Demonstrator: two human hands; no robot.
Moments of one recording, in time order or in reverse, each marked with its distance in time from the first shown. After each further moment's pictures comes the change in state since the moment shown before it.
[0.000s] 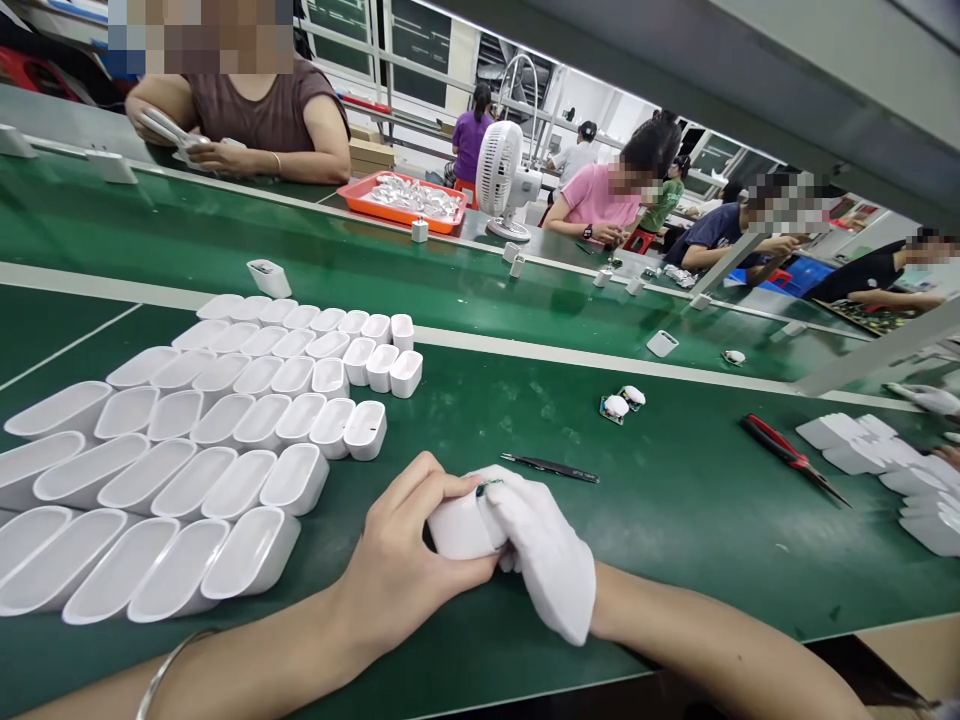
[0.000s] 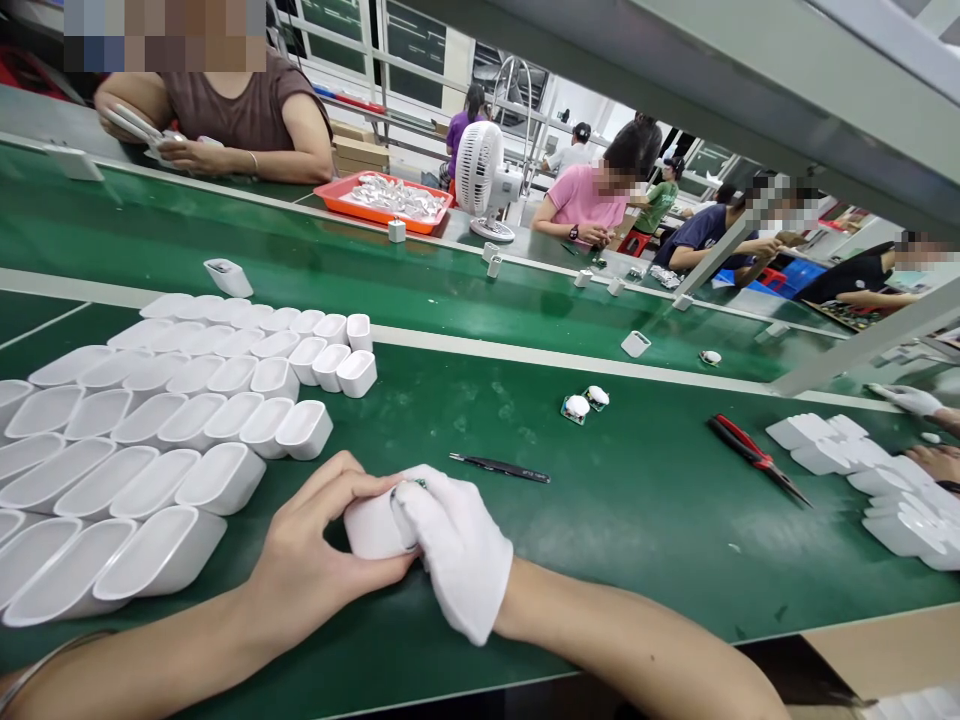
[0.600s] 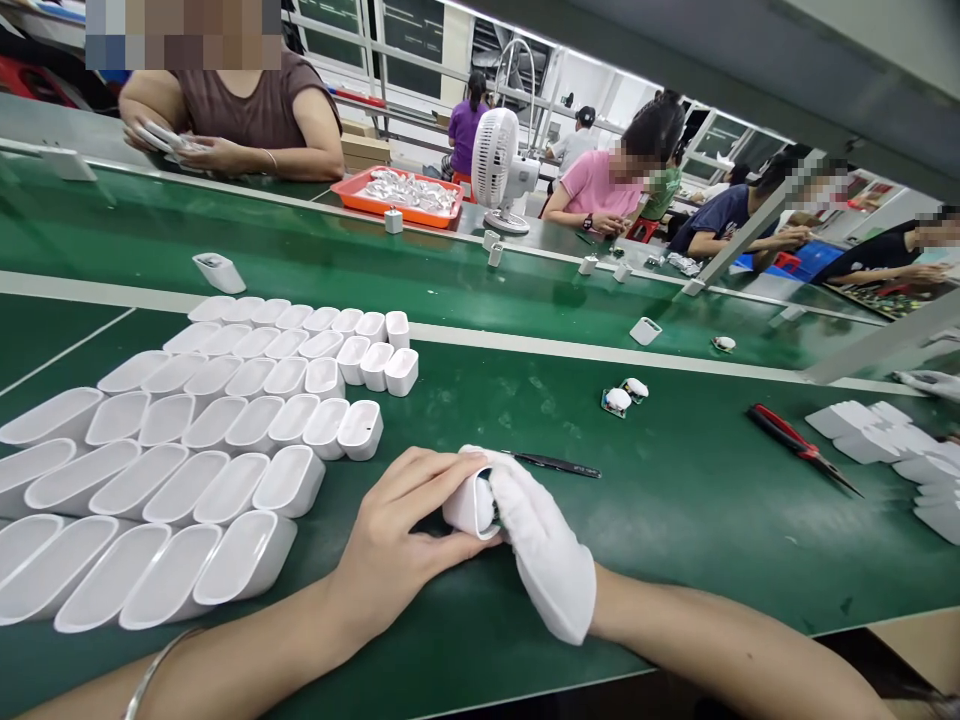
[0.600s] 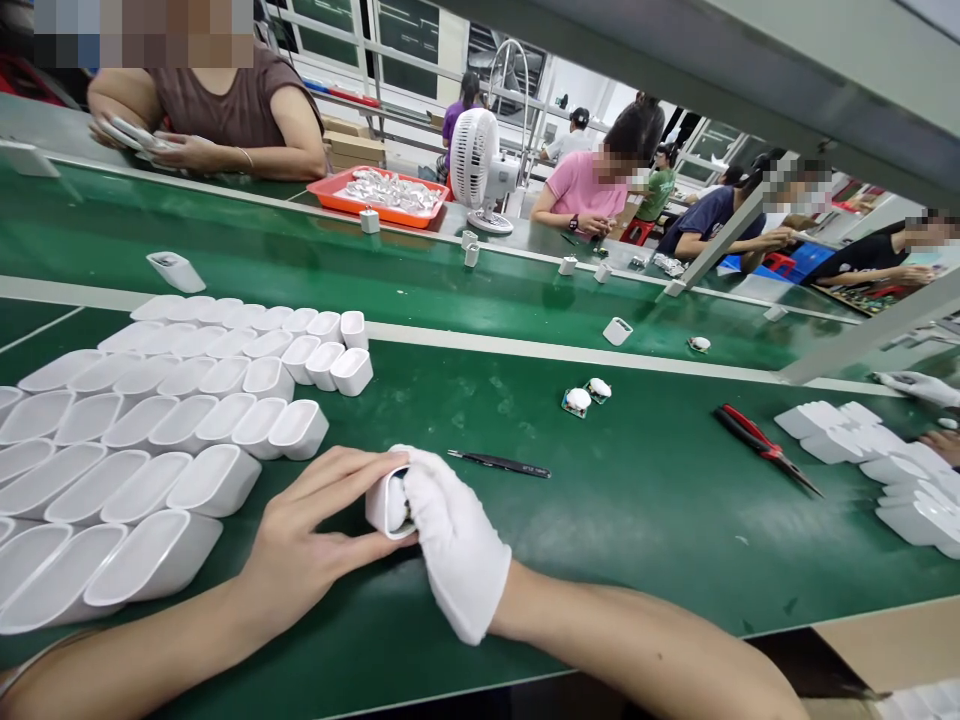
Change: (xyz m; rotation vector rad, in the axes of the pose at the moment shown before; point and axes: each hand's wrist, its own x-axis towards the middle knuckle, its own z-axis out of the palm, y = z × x) left_hand 0.009 -0.010 -0.005 -0.033 -0.044 0.146; right_hand 0.003 0.007 0.006 0.095 0.079 -0.203
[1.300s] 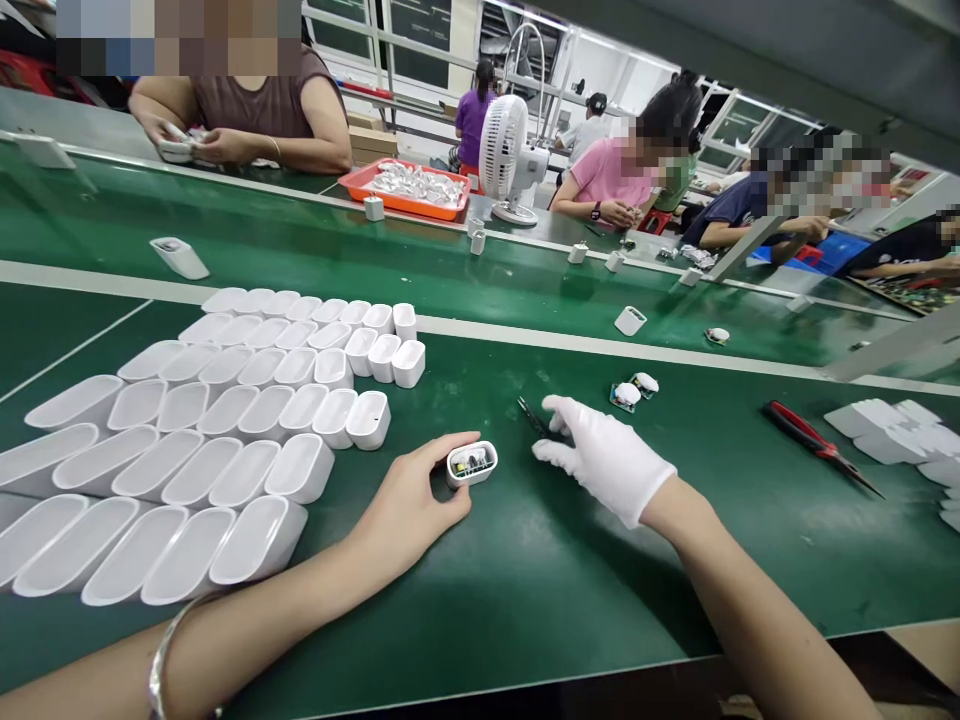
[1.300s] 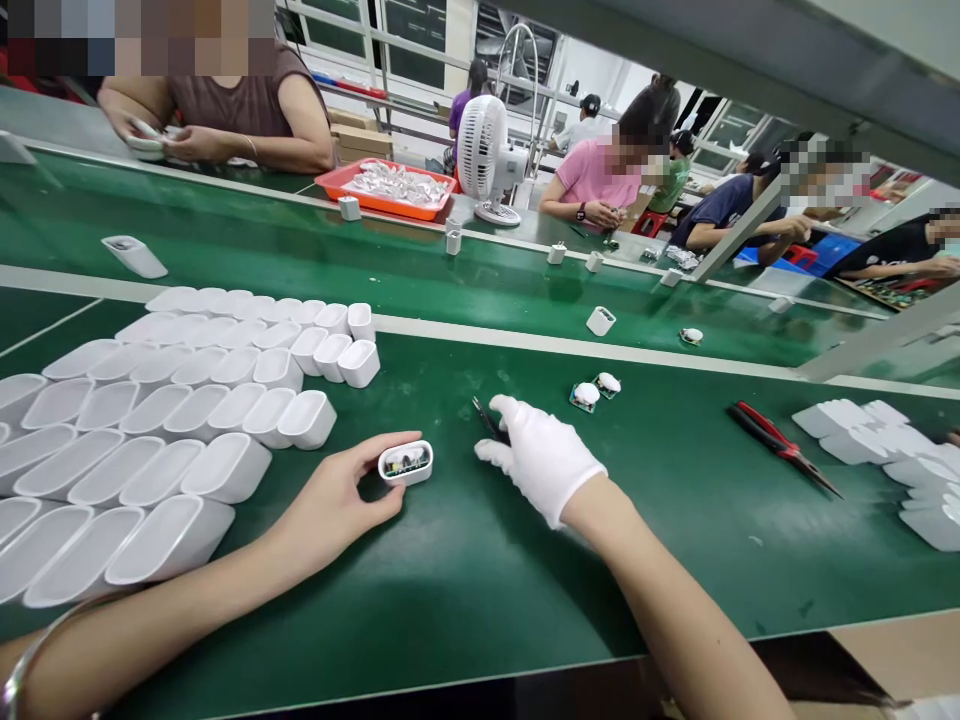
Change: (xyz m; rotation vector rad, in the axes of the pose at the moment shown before) left_hand 0.005 -0.014 0.005 -0.136 -0.264 -0.676; right_hand 0.035 -0.019 -0.083 -1.256 -0.120 0.290
